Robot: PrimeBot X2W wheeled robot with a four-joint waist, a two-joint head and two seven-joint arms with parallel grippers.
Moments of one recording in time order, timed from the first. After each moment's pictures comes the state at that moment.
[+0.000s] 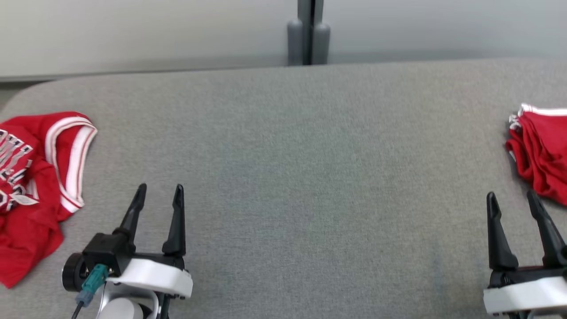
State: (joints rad) left arm -0.13 0.15 -0.20 0.18 -0.33 0.05 -0.26; right arm 0.04 -0.12 -0.06 -0.05 0.16 0.13 -0.14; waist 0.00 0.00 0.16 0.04
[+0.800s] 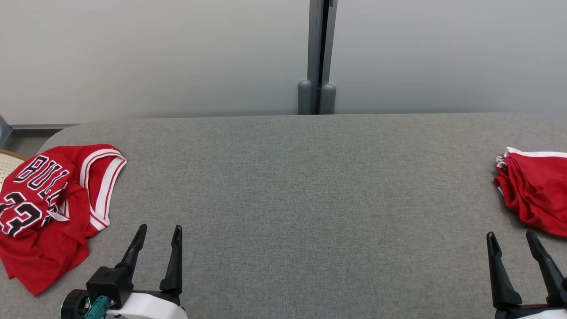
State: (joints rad) left arm -0.01 0.18 -0.21 0.22 -0.32 0.04 -0.26; right arm 0.22 -0.11 -0.07 -0.15 0.17 0.13 -0.02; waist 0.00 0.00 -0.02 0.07
